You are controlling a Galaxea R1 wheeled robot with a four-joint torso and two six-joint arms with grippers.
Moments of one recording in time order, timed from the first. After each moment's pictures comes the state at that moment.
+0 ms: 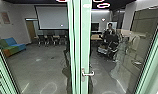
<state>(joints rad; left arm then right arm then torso) 1.38 3.03 -2.85 -0.32 0.10 0.32 -1.52 3.08 -2.72 -0.15 0.06 0.06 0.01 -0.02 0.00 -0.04</state>
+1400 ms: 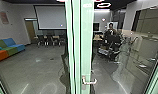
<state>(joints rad) 1.37 3.03 -2.85 -0.32 0.10 0.32 -1.52 3.08 -2.72 -0.15 0.06 0.06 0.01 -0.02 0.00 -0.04</state>
